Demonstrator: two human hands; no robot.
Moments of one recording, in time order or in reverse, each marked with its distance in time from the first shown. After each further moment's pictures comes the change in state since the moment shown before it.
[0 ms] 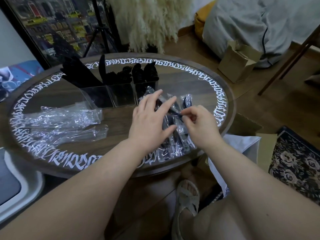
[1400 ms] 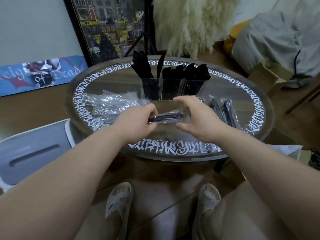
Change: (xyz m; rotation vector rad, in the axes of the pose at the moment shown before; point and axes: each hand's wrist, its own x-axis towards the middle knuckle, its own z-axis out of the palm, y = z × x) left_hand -0.081 -0.114 -0.097 -0.033 -0.258 -0.190; right_hand -0.023 -0.119 0.053 -0.207 -0.381 -0.332
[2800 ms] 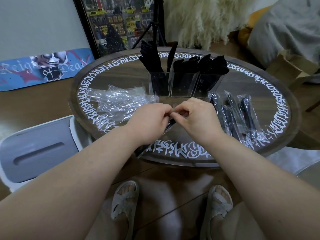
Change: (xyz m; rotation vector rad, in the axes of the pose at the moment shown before) left_hand 0.014 0.000 0.016 -0.077 0.055 0.054; right_hand 0.030 -0.004 0.050 0.040 0.309 -0.055
